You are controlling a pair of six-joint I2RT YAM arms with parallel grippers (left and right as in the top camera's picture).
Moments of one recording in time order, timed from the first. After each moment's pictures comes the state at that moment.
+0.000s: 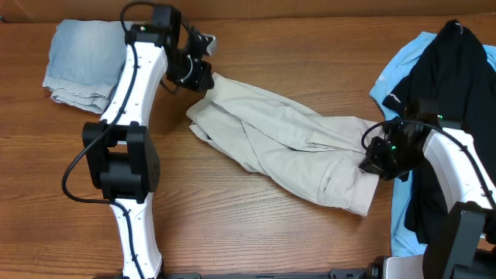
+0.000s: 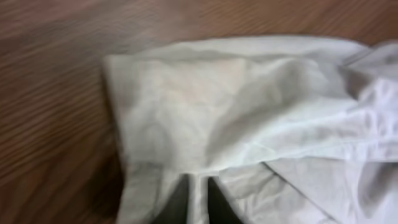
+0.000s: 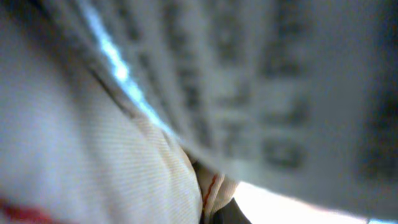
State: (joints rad) left arm -0.10 2.26 2.03 -1.12 0.49 0.31; right arm -0.19 1.59 1.05 -1.08 -0.34 0.18
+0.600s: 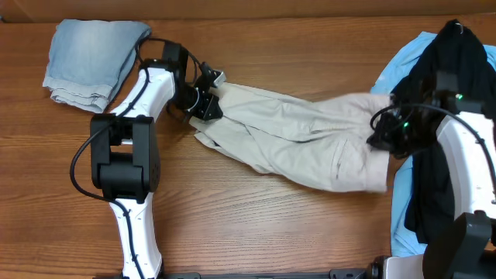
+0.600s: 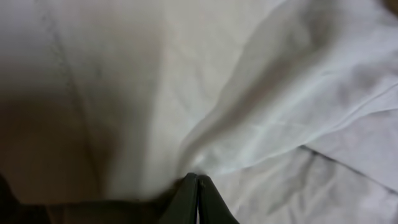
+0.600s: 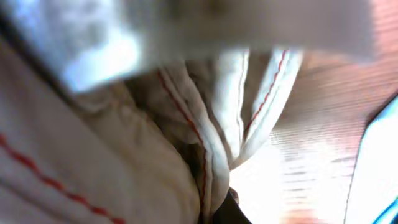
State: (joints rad) left arm -0.11 2.26 1.68 -0.88 0.60 0.39; right arm -0.19 1.59 1.33 -1.20 -0.36 0.13
